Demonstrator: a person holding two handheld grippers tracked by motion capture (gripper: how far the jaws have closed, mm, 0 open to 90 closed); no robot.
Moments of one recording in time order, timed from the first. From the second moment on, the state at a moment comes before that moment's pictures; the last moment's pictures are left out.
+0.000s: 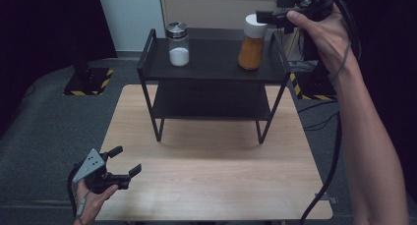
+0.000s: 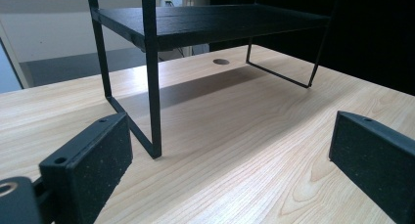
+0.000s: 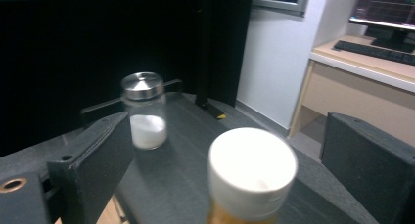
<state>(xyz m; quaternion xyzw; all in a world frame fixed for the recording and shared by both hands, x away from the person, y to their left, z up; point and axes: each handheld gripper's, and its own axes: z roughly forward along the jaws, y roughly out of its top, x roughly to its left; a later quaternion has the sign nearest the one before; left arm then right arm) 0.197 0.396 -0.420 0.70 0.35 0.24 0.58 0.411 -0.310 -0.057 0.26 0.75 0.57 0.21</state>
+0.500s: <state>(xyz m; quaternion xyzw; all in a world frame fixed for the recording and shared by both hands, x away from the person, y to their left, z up) 0.202 0.393 -0.420 0.70 0.34 0.24 0.58 0.357 -0.318 -0.089 0.19 0.76 0.59 0.19</state>
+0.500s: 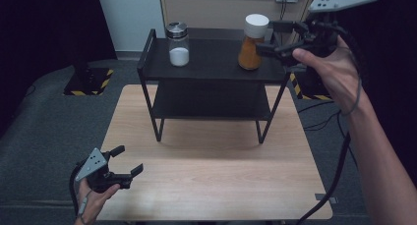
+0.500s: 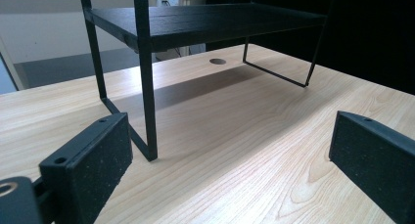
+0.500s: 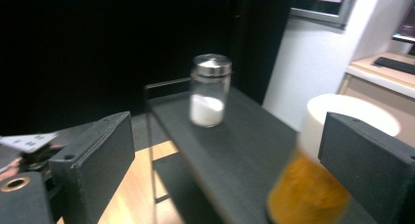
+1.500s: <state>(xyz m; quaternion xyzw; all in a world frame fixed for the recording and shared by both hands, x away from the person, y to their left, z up) 0.216 0.387 -0.419 0.71 0.33 0.23 0.58 0.288 -0.327 -0.199 0.18 0.79 0.55 0.19</state>
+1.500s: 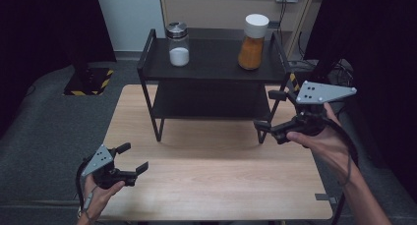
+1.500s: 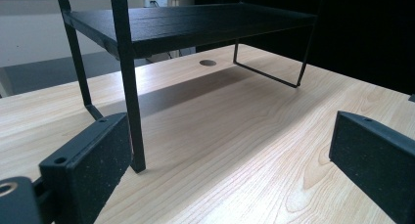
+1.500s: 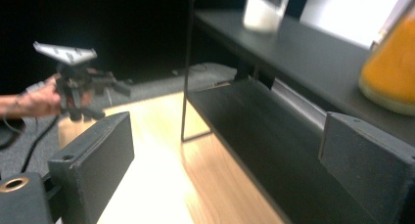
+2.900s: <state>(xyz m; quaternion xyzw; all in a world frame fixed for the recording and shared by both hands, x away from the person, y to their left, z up) 0.220 0.385 -0.419 0.72 0.32 0.23 0.58 0.247 -0.339 -0.391 0.30 0.80 0.49 0.17</state>
